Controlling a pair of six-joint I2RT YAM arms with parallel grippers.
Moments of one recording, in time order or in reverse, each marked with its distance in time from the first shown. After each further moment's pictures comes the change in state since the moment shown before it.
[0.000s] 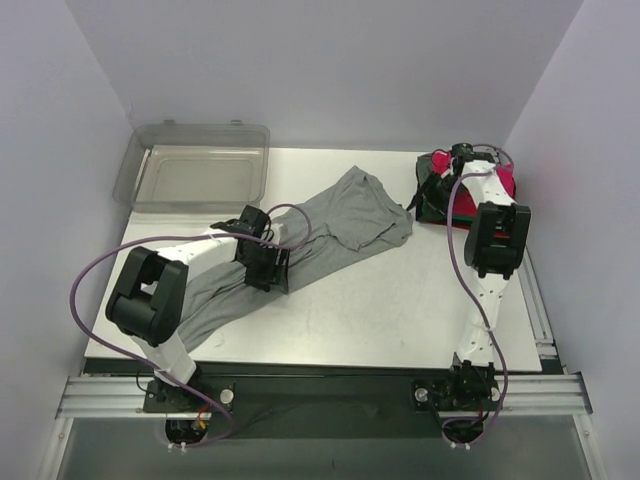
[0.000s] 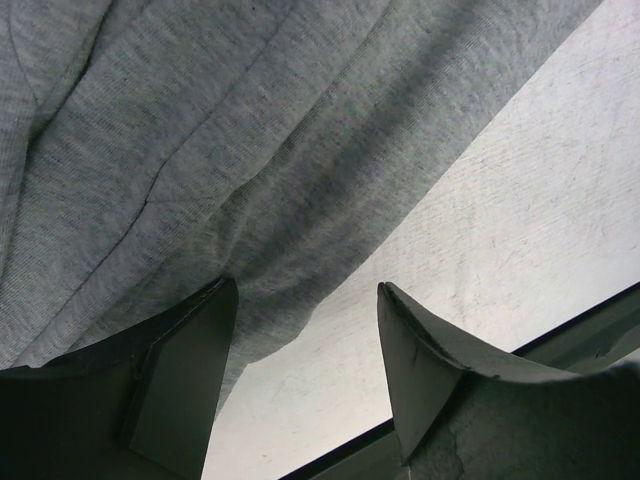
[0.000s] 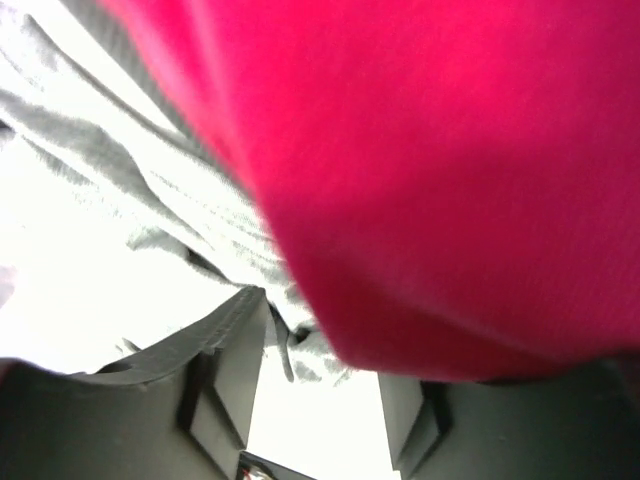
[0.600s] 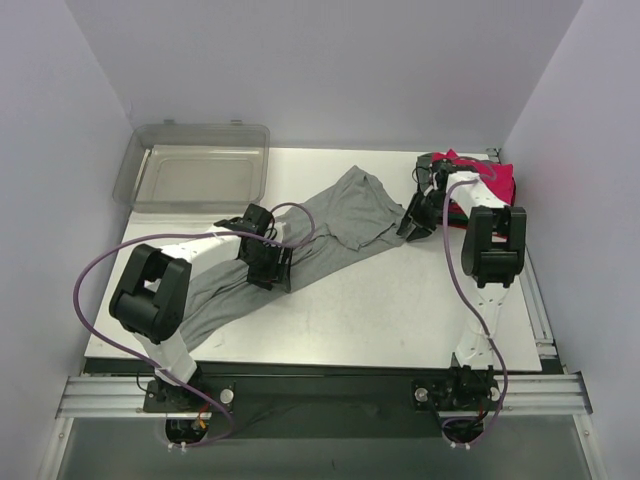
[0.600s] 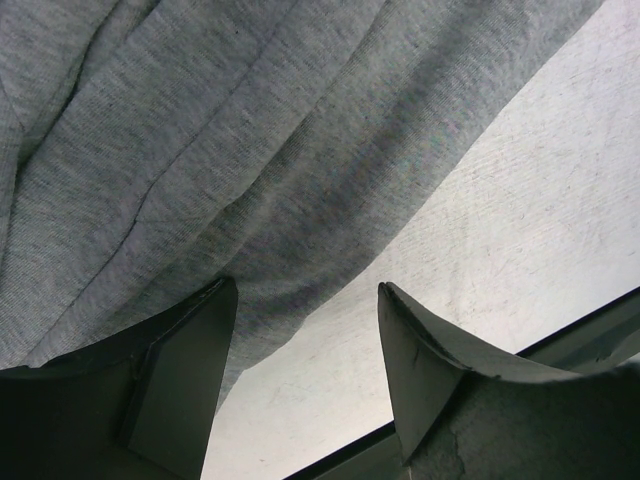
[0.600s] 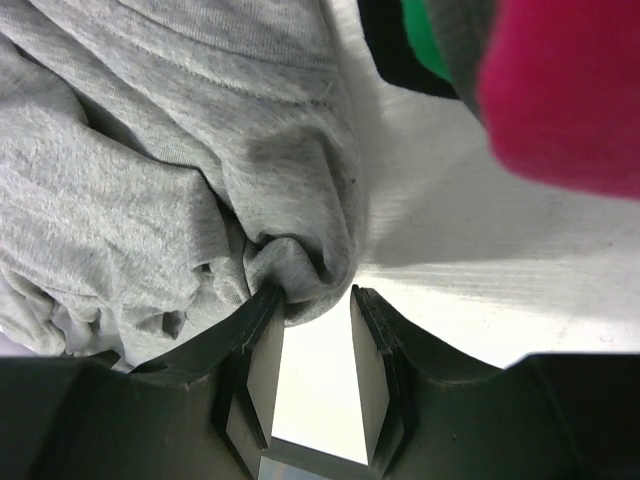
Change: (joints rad) left arm -0.018 0.026 0.034 -0.012 -0.012 -0.004; right arm 0.099 -0.175 -0.315 0.040 0.036 -0.061
